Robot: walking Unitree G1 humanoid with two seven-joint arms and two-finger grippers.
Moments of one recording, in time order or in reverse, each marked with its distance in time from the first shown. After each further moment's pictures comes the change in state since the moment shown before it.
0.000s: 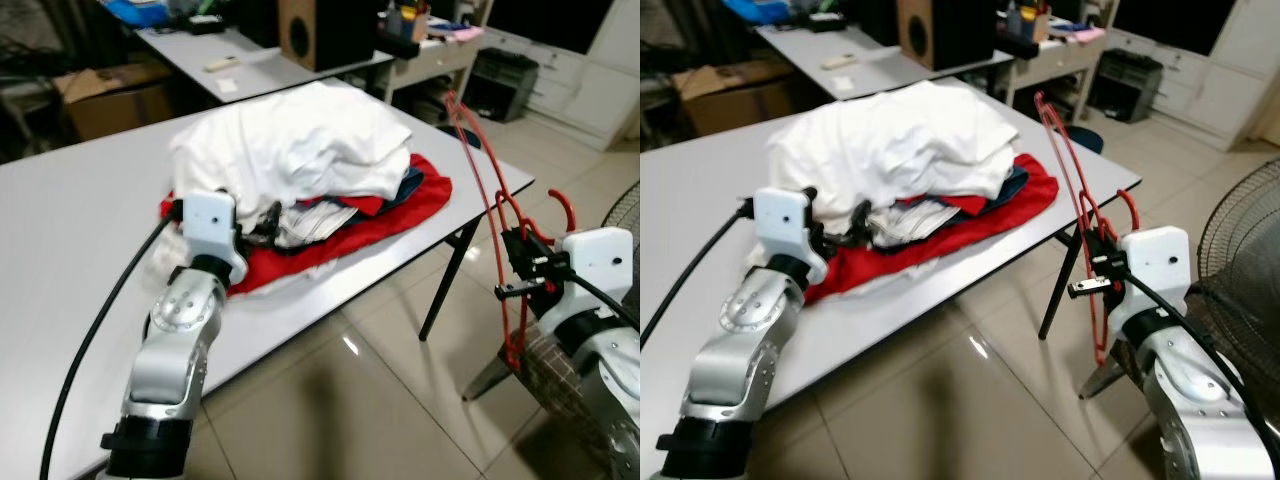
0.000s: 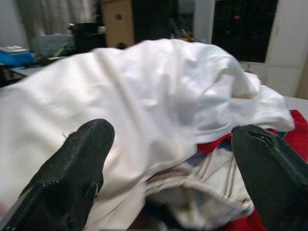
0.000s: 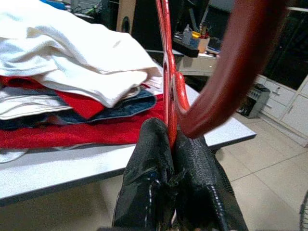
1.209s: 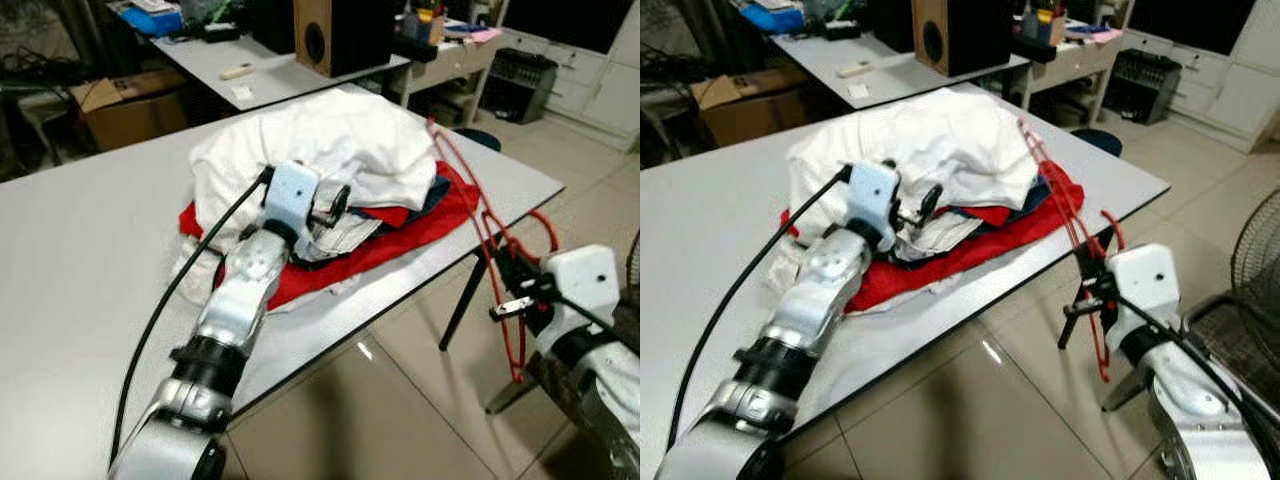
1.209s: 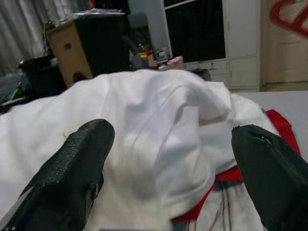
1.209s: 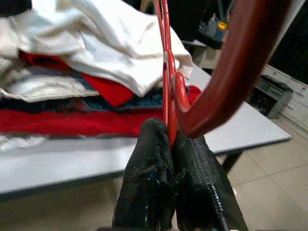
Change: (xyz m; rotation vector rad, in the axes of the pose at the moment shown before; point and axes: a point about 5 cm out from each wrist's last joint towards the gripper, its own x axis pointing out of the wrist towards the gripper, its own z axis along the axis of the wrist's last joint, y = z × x) left arm 0.064 -0.051 0.008 0.146 -0.067 -0.209; right arm -0.006 0.005 -0.017 -0.051 0.054 0.065
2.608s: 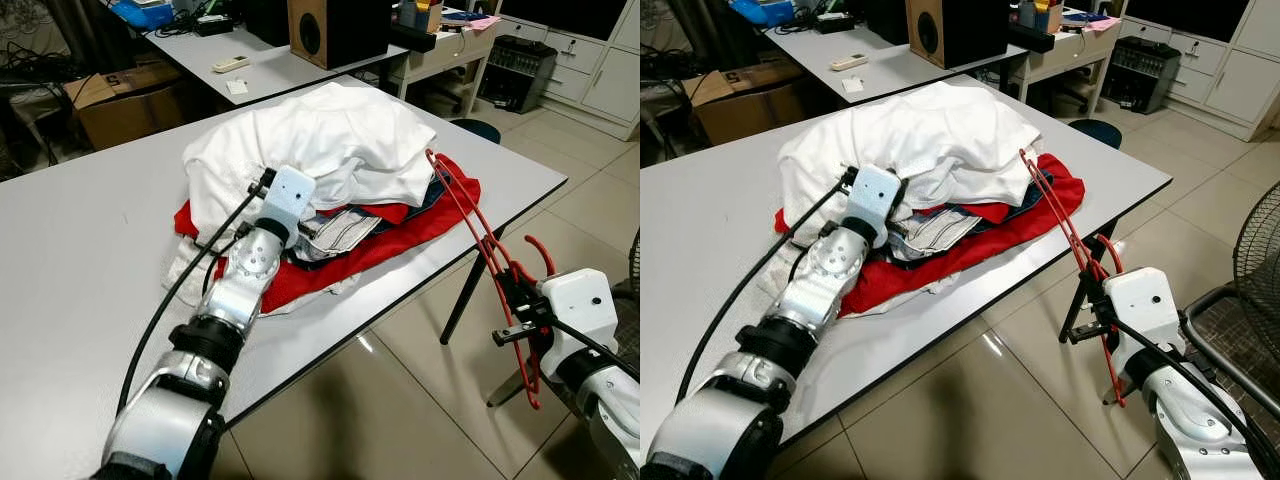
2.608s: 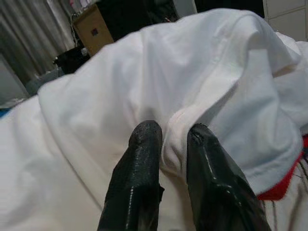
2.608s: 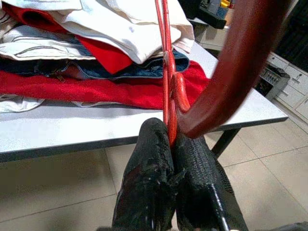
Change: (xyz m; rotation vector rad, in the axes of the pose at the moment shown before) left arm 0.008 0.023 -0.020 0.192 0.079 0.123; right arm -0.012 0.002 -0.013 -0.054 0.068 -0.006
